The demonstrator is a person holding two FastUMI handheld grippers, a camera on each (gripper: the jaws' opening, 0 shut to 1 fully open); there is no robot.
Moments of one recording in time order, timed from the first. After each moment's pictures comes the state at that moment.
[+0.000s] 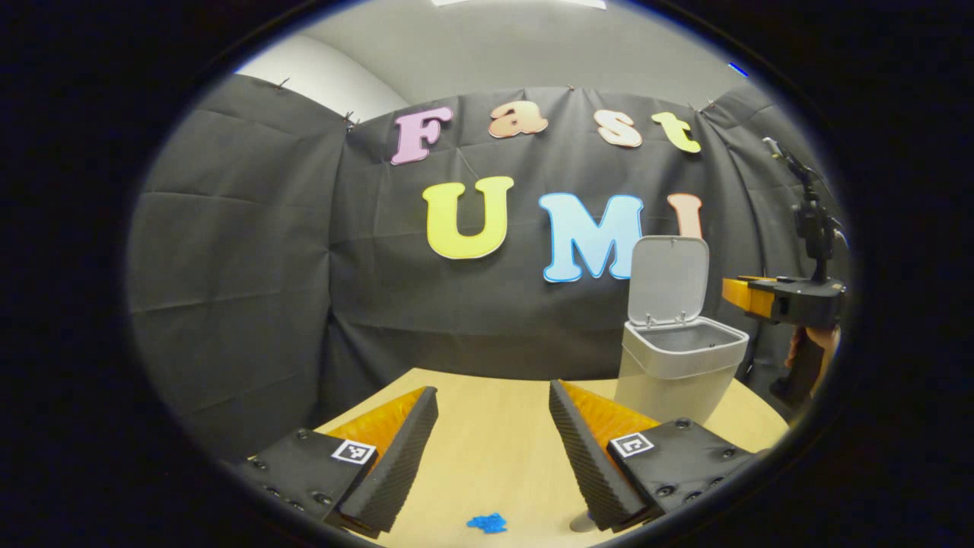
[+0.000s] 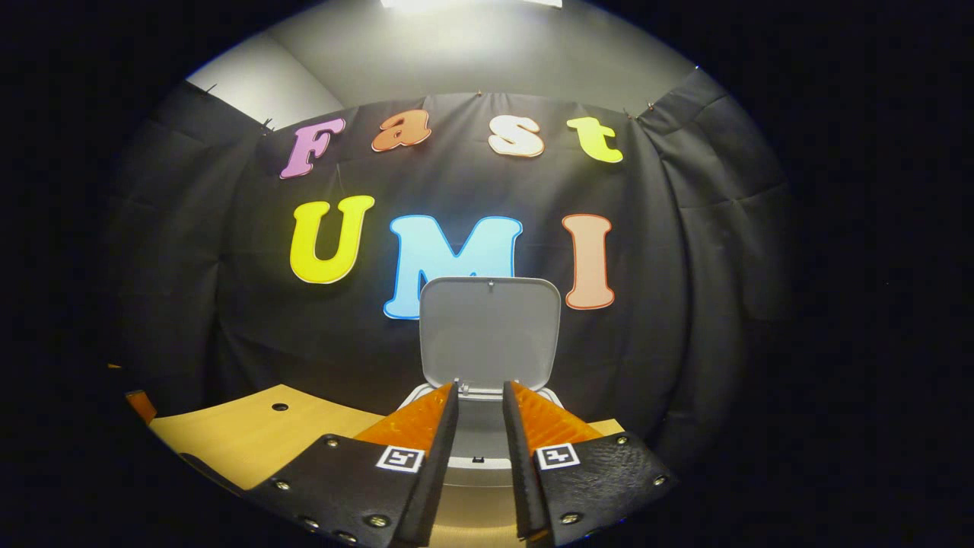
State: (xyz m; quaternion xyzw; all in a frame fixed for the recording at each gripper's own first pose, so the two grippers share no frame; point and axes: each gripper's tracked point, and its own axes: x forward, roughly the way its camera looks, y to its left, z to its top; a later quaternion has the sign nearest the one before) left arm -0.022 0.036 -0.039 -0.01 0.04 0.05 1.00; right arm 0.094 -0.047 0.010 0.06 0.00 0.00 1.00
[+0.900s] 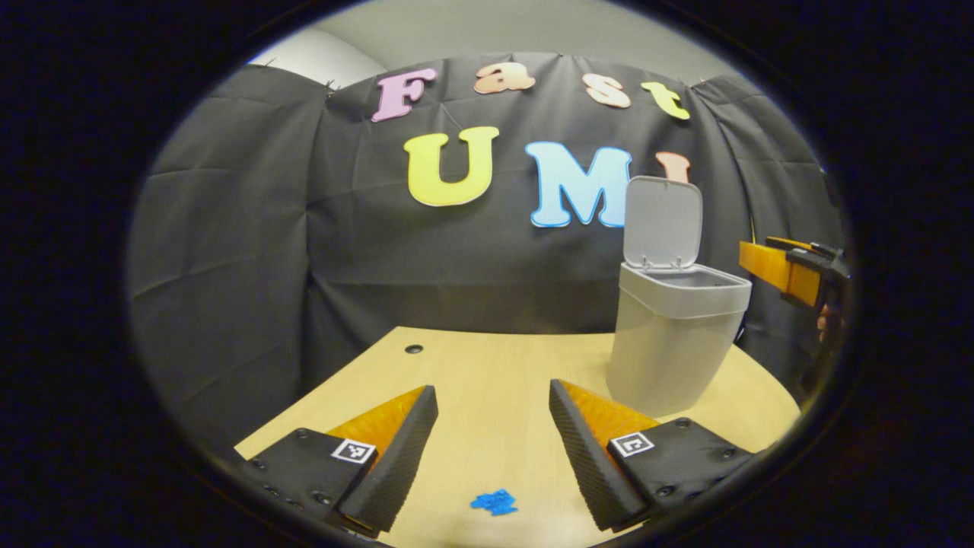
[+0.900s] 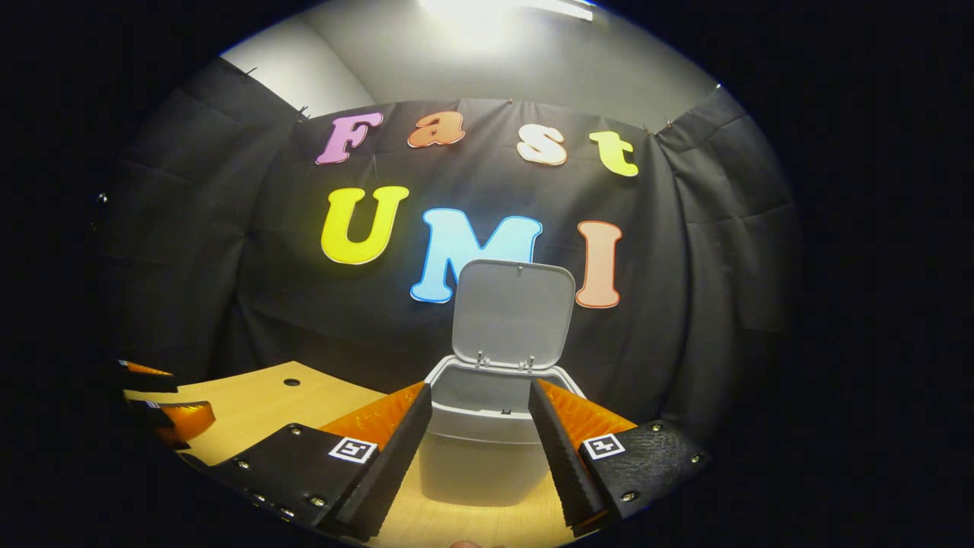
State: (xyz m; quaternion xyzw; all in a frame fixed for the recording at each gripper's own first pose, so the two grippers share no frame) left arm -0.008 0.043 -0.143 -0.01 0.13 0.00 0.99; right arm 0.027 -0.005 -0.018 0.02 0.00 0.02 1.00
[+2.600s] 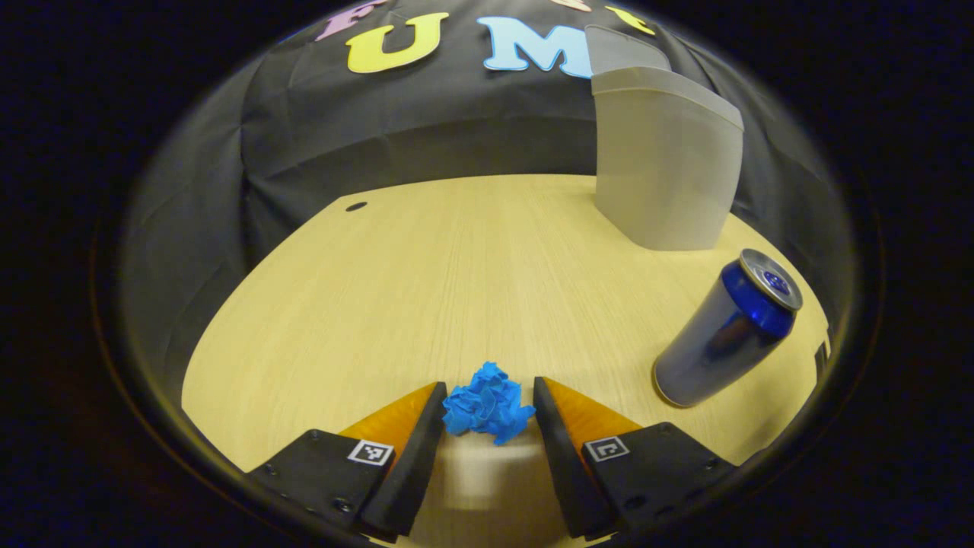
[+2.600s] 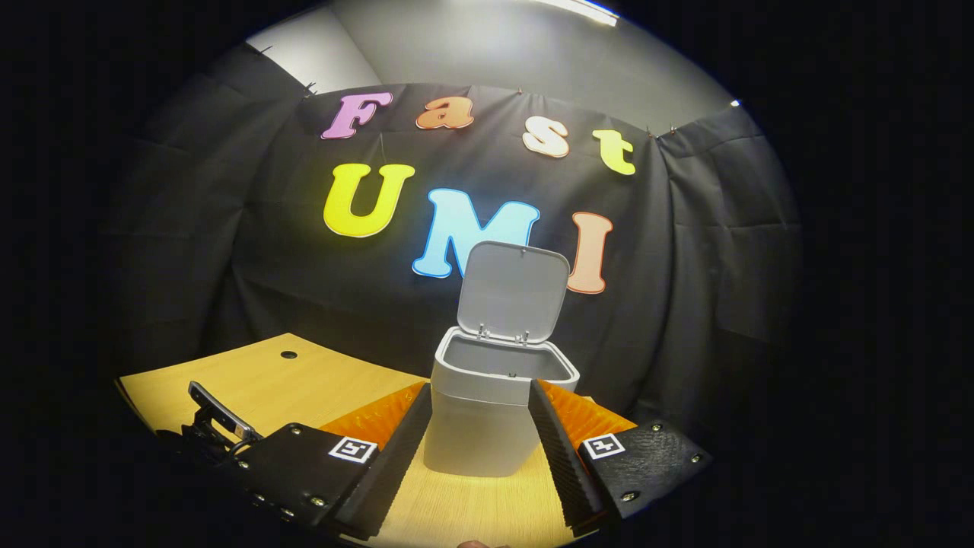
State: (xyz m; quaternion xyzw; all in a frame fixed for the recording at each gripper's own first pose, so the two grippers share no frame) left arm -0.025 0.034 -0.403 0.03 0.35 -0.07 0.94; right arm -0.022 0.016 -0.024 -0.01 0.05 -0.02 1.00
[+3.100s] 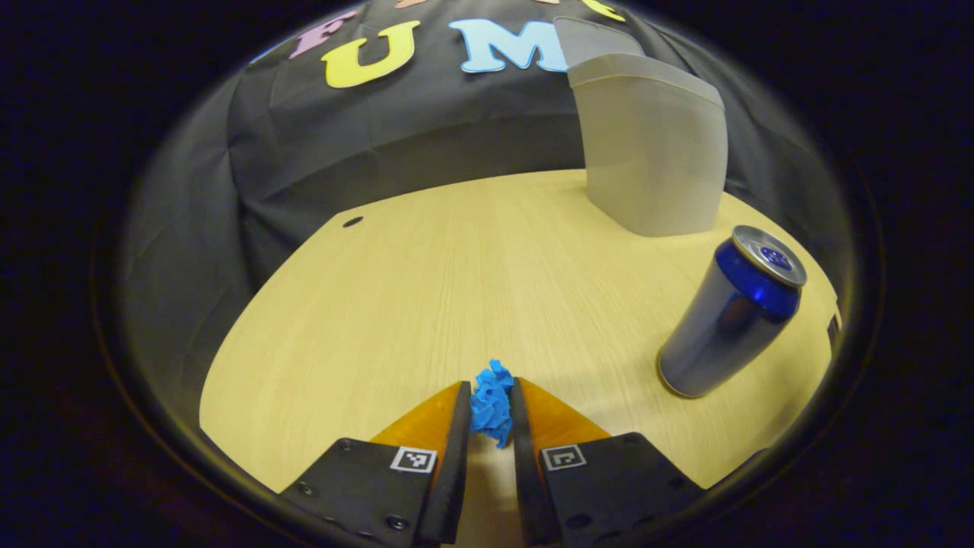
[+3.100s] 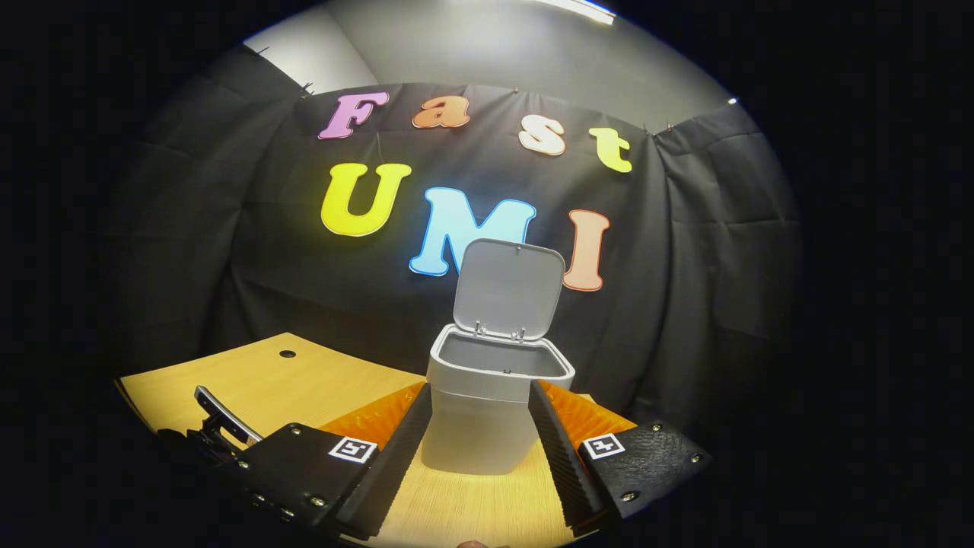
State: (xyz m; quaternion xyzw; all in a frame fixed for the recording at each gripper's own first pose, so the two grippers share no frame) left arm -0.025 0.032 -0.405 0.08 0.33 -0.07 0.94; right arm -0.027 0.009 -0.026 -0.01 0.05 -0.02 1.00
